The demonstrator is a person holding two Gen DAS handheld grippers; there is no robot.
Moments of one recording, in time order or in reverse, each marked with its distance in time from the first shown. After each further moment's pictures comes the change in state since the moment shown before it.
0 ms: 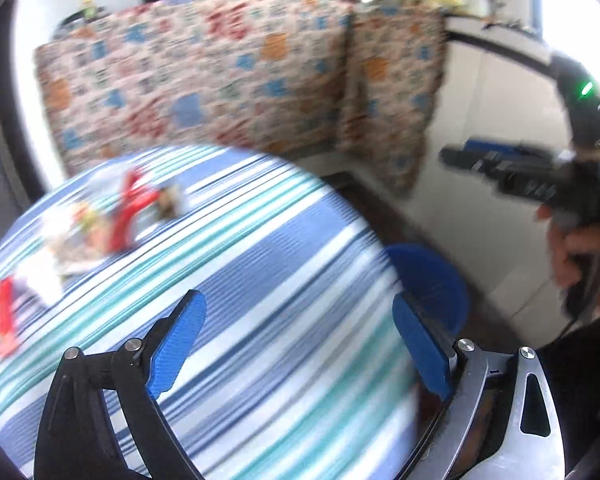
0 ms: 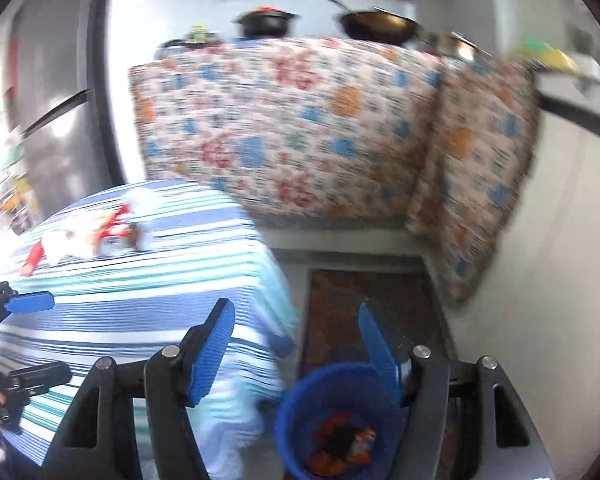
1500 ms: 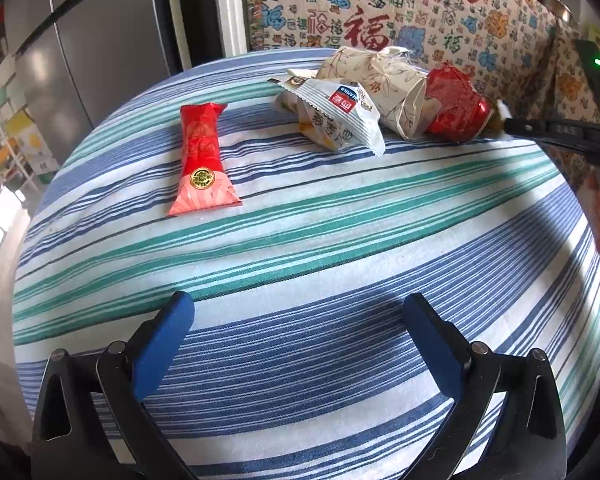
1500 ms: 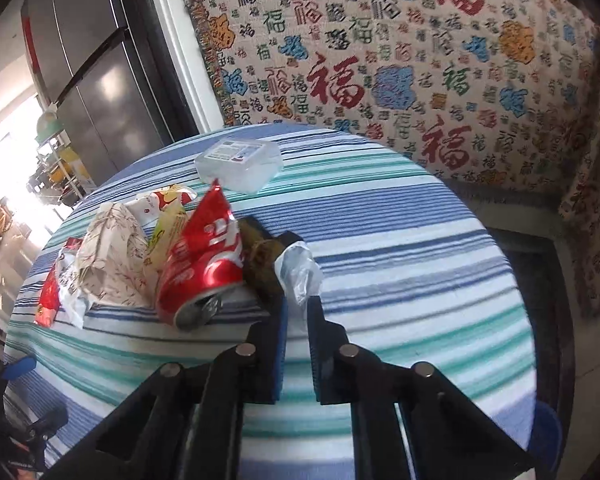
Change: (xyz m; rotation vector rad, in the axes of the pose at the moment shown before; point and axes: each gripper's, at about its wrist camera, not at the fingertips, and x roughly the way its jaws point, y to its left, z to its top) left arm -0.001 0.197 -0.079 -0.361 0.183 0.329; right arm 0.182 0.163 0.062 0.007 0.254 0.249
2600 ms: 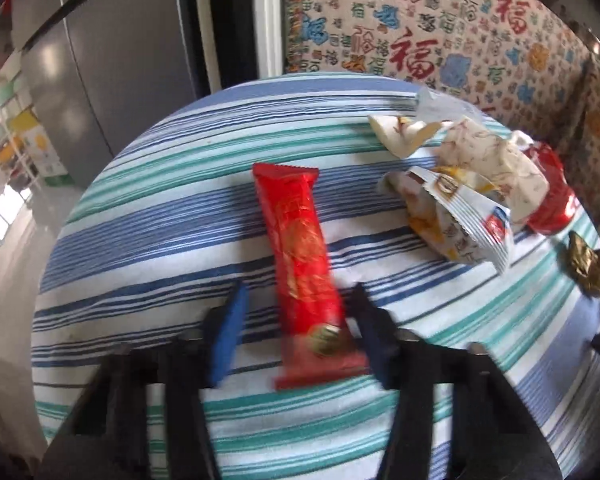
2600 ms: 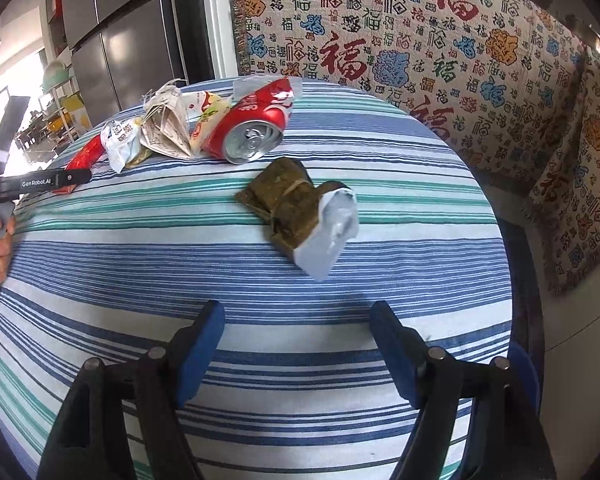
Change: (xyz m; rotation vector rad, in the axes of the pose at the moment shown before) left arm 0.039 0.059 0.058 -0.039 -0.029 0.021; right arm -0.055 0.020 -0.103 -0.108 0.051 -0.068
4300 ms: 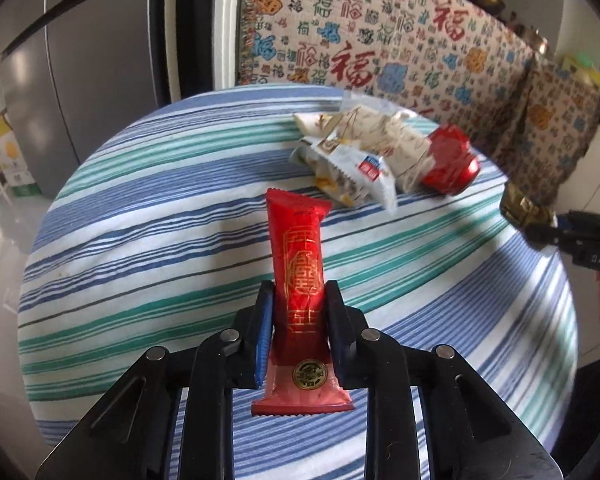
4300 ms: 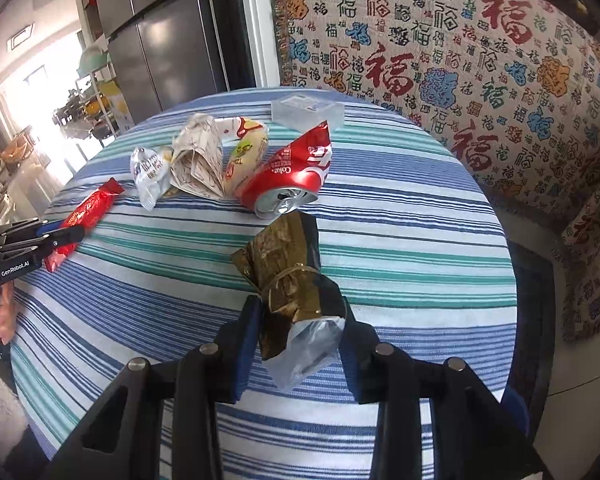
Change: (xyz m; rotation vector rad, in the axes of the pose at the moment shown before) left arm -0.060 -0.012 -0.046 0.018 -0.079 -0.180; right arm -0.005 0.007 0.054 -0.096 0.027 0.120
